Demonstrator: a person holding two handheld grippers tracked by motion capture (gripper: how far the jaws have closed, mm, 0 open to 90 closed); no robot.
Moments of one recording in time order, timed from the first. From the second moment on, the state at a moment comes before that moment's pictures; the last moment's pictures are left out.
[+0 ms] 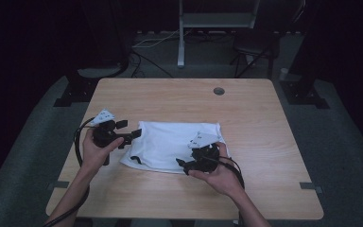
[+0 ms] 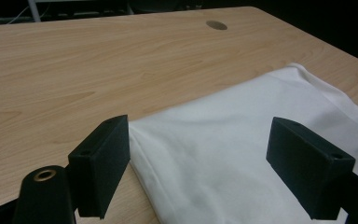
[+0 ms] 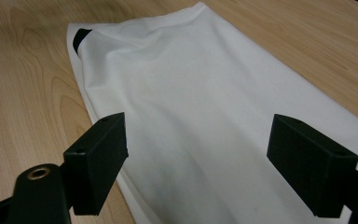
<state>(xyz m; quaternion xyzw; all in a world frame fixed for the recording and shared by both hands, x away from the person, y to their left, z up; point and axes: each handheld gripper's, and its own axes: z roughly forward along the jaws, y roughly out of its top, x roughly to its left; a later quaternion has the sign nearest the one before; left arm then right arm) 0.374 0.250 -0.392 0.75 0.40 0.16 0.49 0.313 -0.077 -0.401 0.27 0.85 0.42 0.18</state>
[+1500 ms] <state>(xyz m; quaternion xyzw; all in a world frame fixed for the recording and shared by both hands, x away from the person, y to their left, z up) 0.475 0.224 -0.417 0.80 0.48 0.09 0.36 0.322 -0.001 -0.403 0.19 0.87 0.43 0.13</state>
